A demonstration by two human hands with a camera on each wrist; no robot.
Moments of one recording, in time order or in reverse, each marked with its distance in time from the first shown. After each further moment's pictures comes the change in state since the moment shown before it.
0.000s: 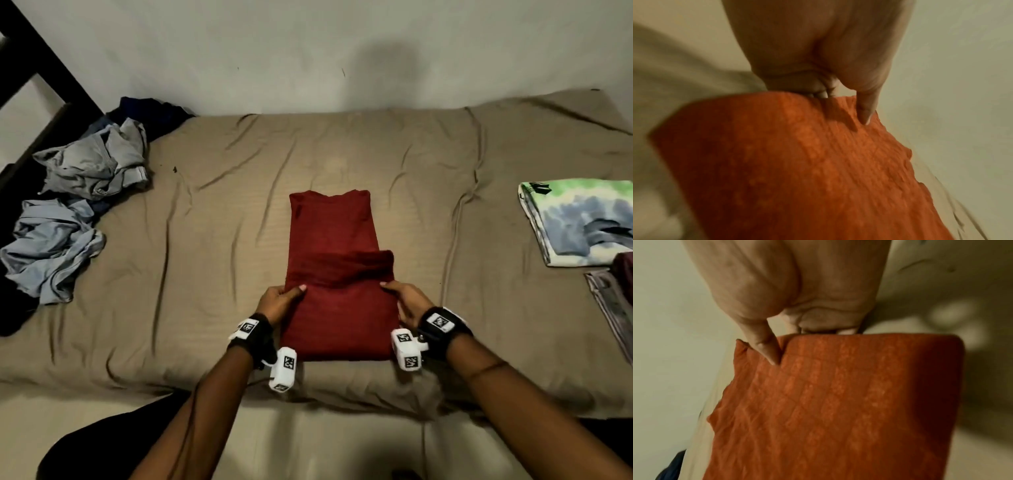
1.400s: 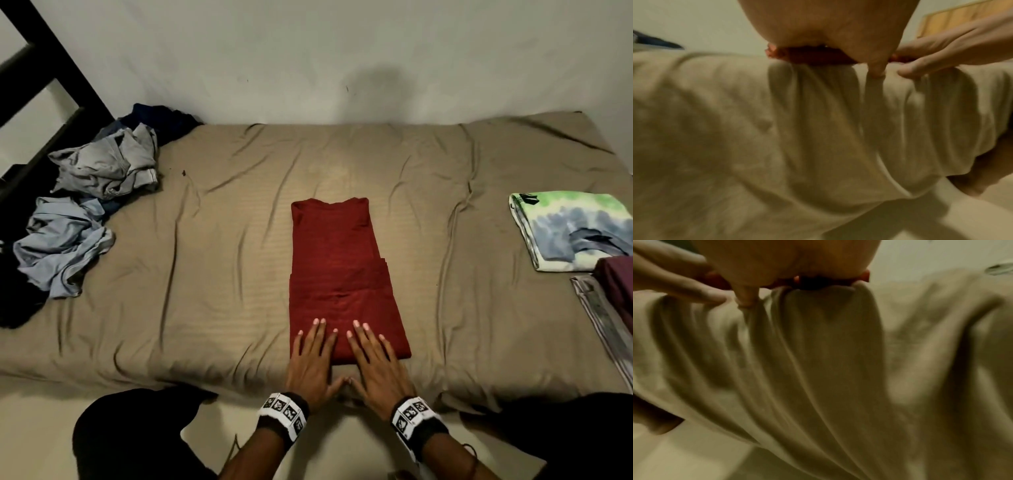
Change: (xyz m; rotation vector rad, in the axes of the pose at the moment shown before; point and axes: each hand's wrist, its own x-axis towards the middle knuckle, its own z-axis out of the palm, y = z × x) left_hand -0.069 -0.123 0.063 1.260 0.149 0.757; right_hand -0.055 0.164 0.003 -1.771 0.175 -0.921
